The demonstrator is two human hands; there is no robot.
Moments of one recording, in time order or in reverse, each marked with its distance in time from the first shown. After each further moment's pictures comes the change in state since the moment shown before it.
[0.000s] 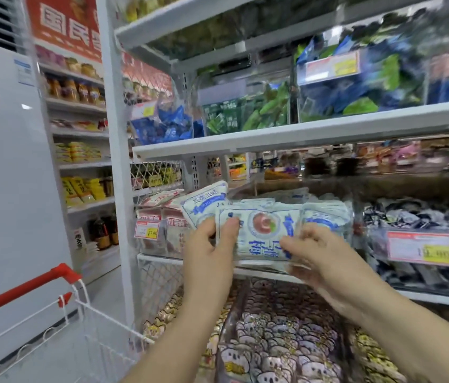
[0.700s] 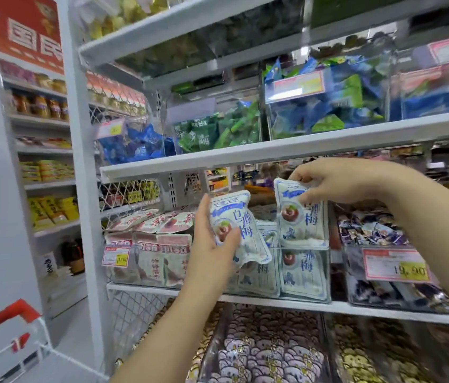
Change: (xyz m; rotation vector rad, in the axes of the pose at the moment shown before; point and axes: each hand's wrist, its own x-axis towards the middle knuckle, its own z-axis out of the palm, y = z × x) left_hand 0.042 -0.006 0.045 -0.176 -0.241 -0.103; right_hand 0.085 -0.139 -0.069 -1.581 -0.156 -0.179
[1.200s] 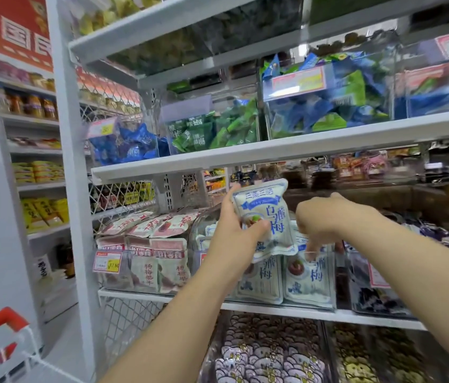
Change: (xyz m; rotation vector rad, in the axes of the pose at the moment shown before) left_hand 0.039 0.004 0.032 -0.095 -0.172 -0.077; right_hand 0.023 -0.004 0.057 -0.435 -0.250 0.172
